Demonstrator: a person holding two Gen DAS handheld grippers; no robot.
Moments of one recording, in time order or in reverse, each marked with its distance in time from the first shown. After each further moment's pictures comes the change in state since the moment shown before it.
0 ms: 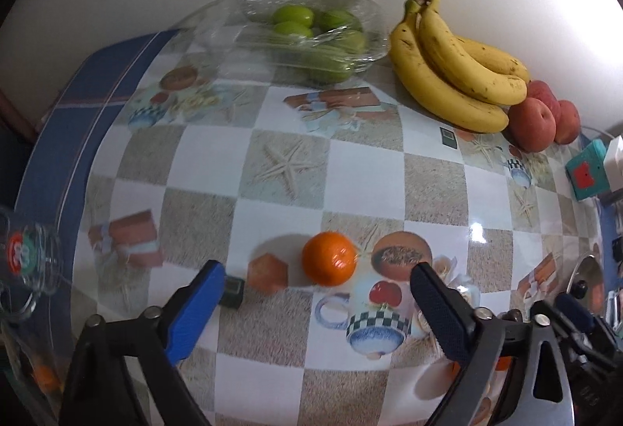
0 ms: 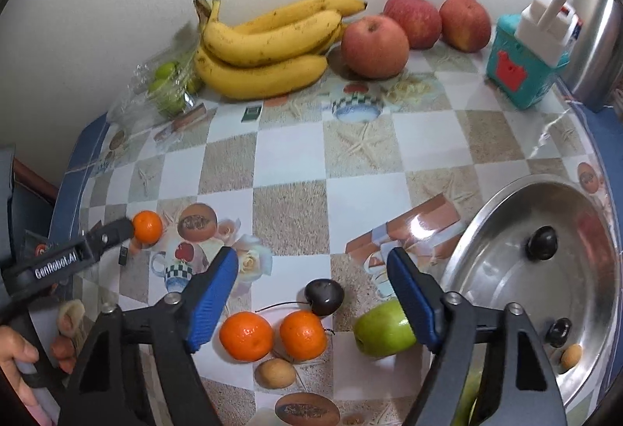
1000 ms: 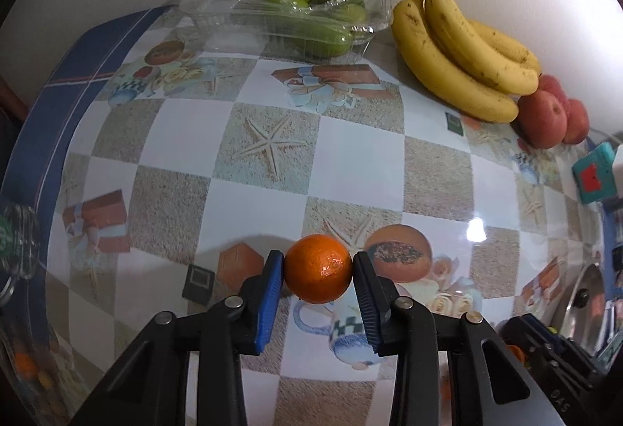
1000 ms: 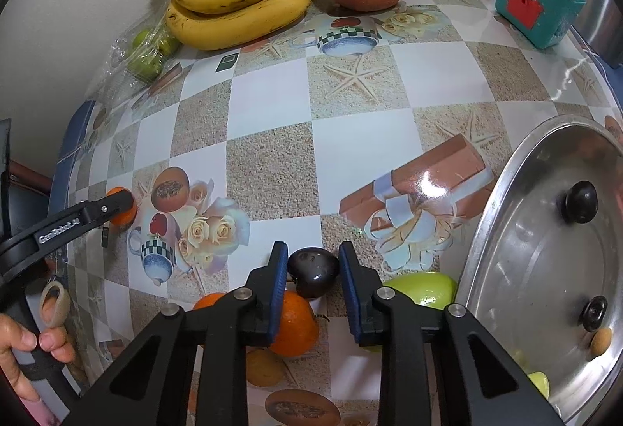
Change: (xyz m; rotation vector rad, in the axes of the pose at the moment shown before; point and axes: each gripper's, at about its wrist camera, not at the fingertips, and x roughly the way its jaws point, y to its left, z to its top) left arm 0.020 0.001 -0.008 -0.072 0.041 -0.026; right arm 0.033 -0.016 -0.015 0.053 0.103 0.018
